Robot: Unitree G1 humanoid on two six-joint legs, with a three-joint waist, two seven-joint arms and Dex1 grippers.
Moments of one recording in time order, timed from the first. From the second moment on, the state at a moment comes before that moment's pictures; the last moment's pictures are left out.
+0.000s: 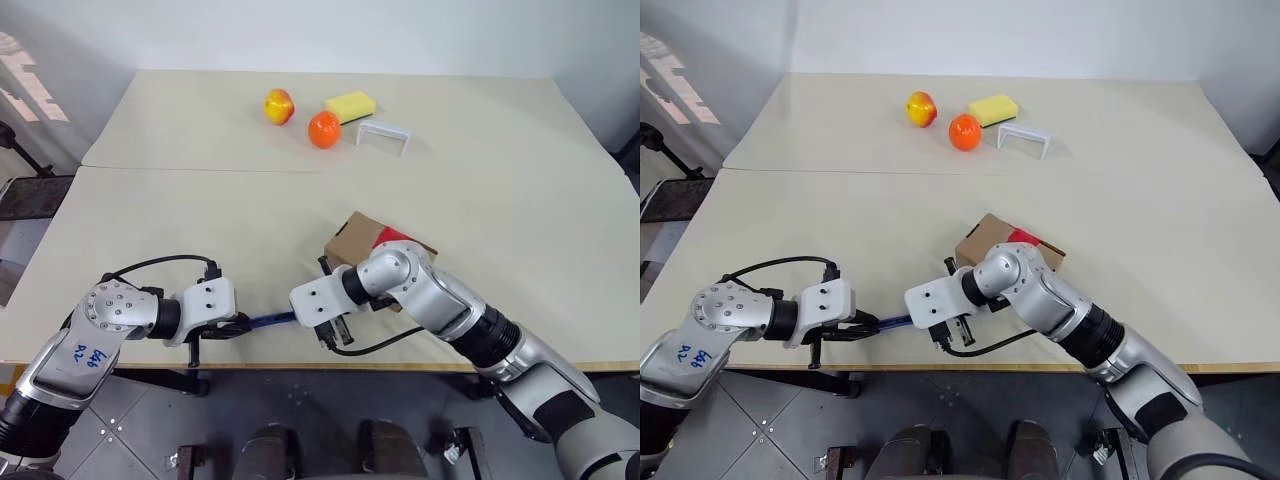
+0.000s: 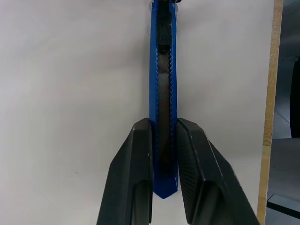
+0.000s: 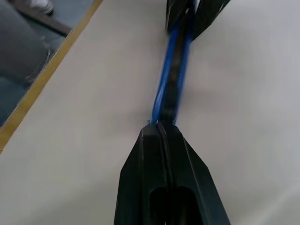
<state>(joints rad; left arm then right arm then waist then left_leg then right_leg) -0.19 0.95 -0.09 -0.34 -0.15 0.45 -1.04 -0.84 -0.44 0.69 -0.07 -0.19 0.27 1.20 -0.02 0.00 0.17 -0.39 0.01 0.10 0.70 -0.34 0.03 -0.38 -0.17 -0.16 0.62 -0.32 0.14</state>
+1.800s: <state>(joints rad) -0.21 0.61 0.20 -0.17 -0.31 0.00 -0.91 -1.16 -0.45 0.10 -0.14 0.28 1.52 1.10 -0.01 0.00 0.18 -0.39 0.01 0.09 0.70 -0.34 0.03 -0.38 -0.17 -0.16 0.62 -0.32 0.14</state>
